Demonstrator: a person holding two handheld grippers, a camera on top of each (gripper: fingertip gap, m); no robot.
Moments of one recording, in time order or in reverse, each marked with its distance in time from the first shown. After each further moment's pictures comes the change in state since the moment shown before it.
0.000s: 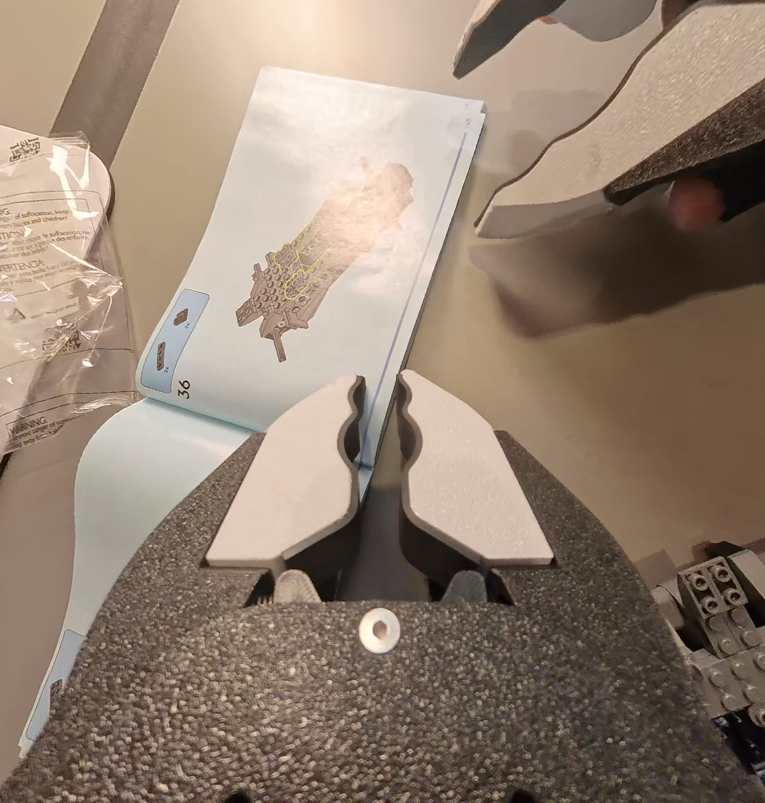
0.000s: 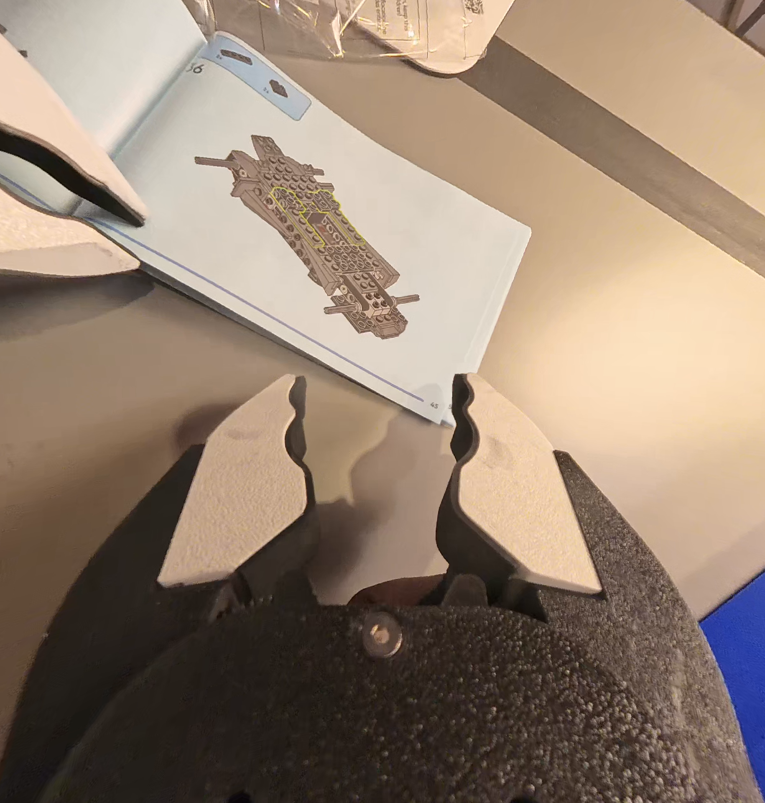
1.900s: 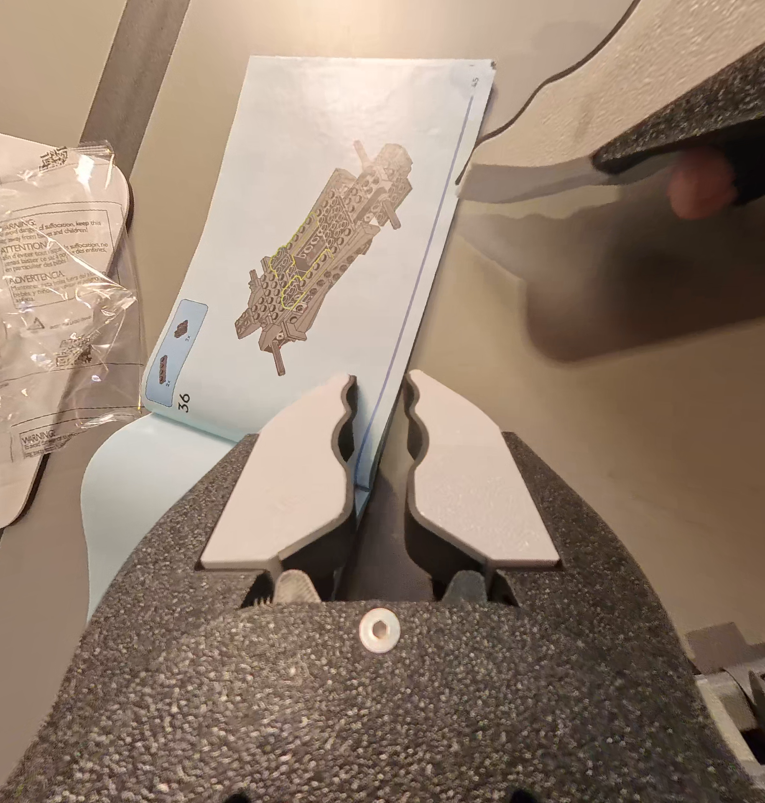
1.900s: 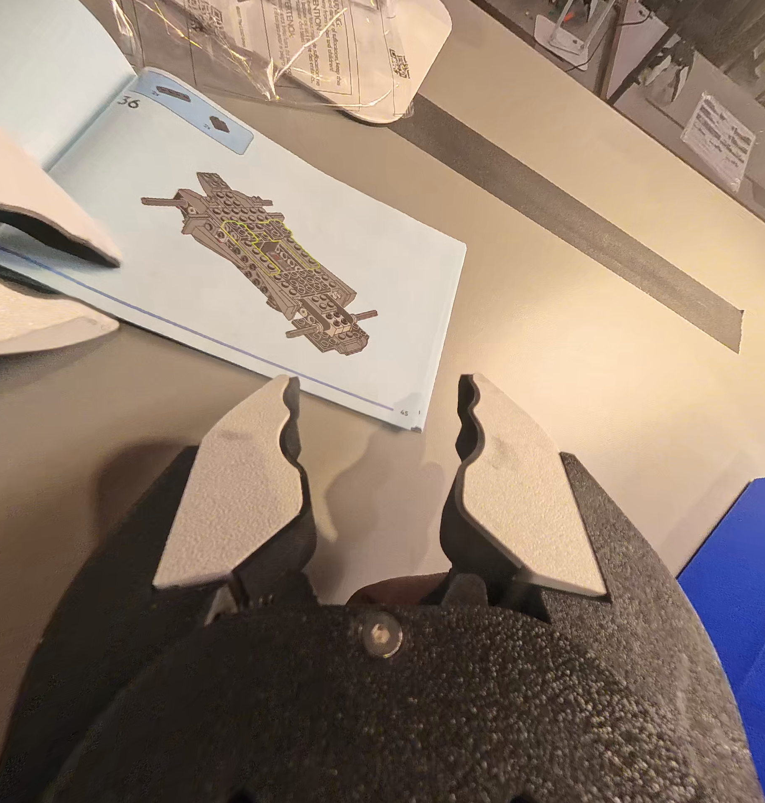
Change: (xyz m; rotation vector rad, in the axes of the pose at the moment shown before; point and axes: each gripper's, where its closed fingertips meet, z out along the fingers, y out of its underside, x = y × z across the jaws) left arm -0.005 0.000 0.019 -0.038 -0.118 0.060; right arm 0.021 -0.012 0.005 0.073 0.160 -0.019
